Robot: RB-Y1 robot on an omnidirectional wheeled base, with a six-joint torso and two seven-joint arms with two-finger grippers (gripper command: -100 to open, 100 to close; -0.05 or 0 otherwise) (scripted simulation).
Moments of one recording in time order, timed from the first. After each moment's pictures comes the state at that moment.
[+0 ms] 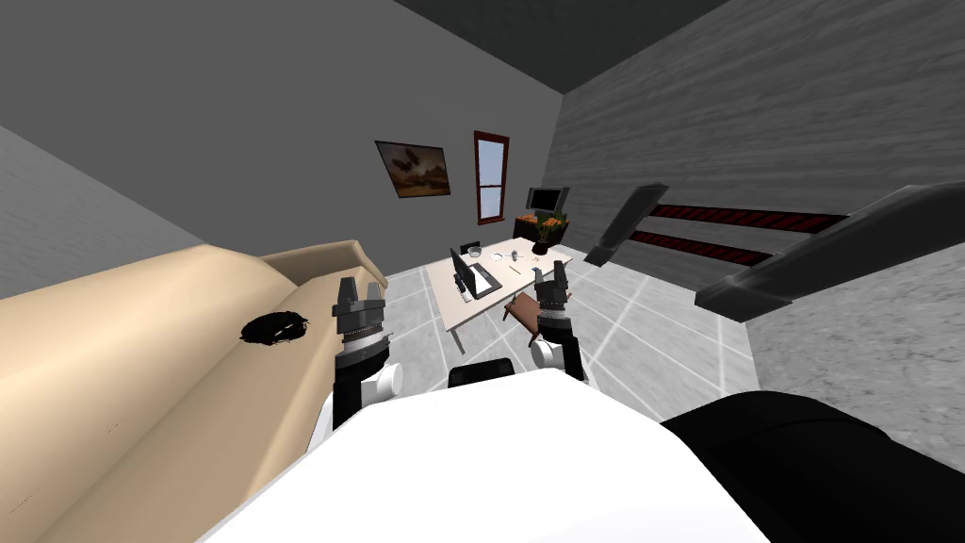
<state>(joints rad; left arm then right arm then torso) 0.51 -0.04 0.05 -2.26 -0.11 -0.49 0.03 0.52 0.04 0.06 -2.21 -0.09 -0.49 0.03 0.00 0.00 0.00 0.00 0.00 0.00</state>
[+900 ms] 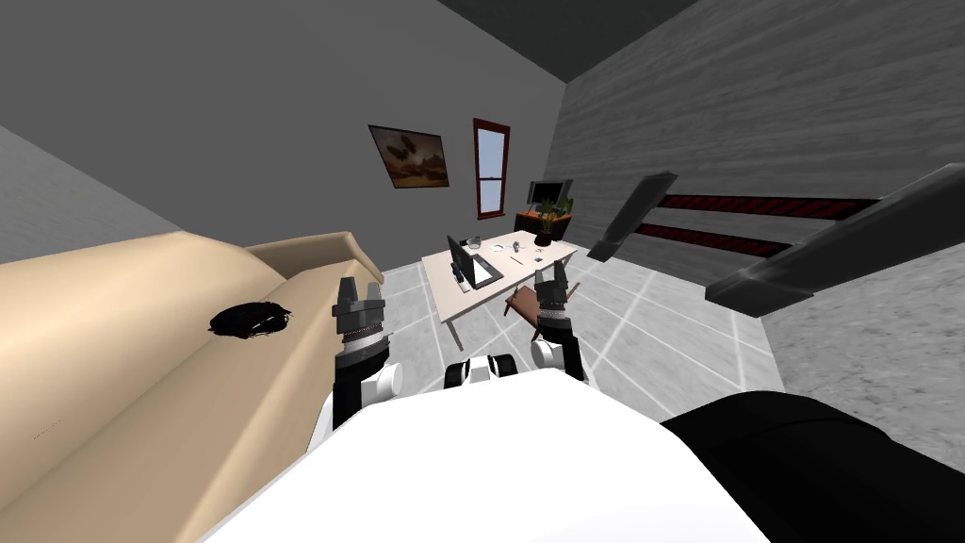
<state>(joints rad) 0.51 -0.04 0.05 -2.26 -0.11 -0.49 0.03 0.52 0.04 0.06 -2.21 -0.09 -0.49 0.03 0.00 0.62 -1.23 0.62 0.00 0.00</state>
